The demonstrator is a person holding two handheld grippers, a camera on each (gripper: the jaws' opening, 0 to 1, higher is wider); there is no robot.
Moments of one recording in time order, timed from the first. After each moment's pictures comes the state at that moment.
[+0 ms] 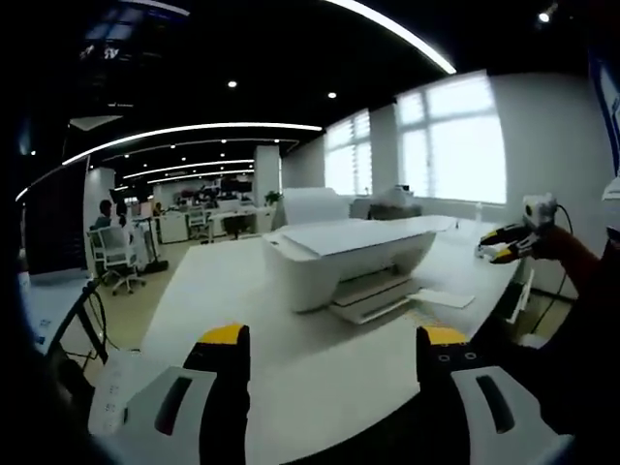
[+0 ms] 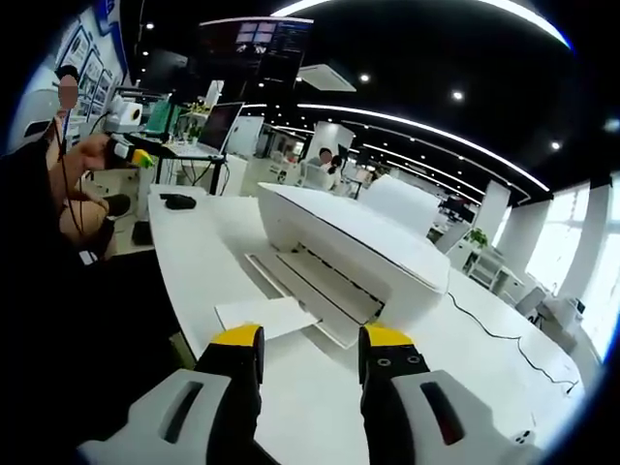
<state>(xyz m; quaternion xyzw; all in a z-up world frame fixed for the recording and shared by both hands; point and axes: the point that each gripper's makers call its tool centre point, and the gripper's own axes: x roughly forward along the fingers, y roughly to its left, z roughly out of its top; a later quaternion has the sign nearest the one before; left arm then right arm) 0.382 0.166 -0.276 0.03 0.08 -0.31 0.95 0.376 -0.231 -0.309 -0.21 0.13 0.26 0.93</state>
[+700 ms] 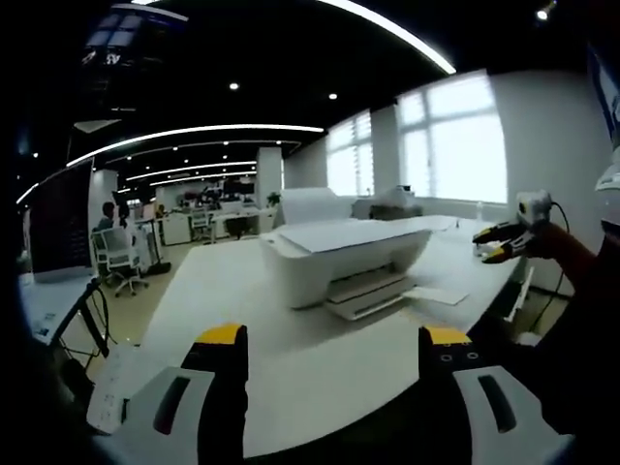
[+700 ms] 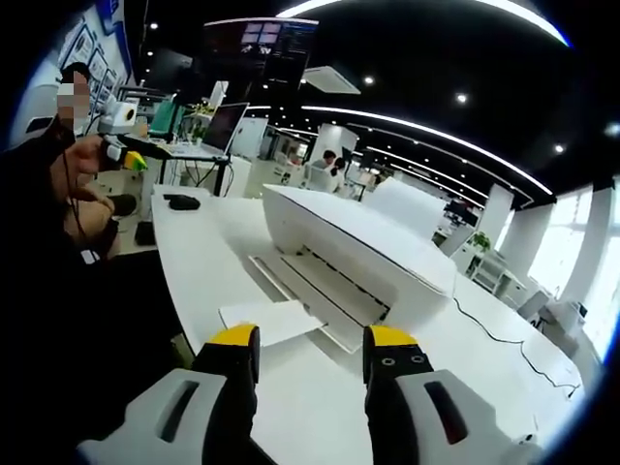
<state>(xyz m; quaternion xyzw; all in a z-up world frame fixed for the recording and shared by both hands) 0.364 0.158 -0.277 0.04 0.08 -0.31 0.95 0.375 -0.224 -0.312 -0.21 0.12 0.27 0.93</state>
